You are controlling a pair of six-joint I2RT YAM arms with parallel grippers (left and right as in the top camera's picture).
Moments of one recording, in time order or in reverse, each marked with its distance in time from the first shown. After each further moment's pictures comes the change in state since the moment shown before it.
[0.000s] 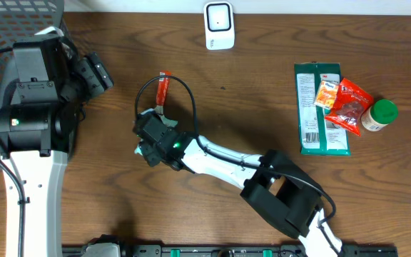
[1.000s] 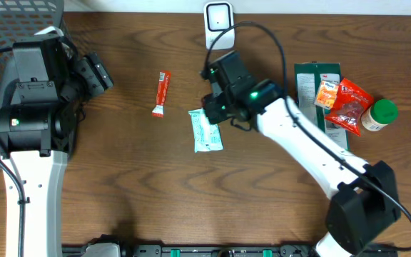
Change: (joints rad) left arm 0.000 0.000 0.000 0.000 0.000 0.000; right arm -0.354 -0.353 -0.013 -0.360 -0.166 -0.183
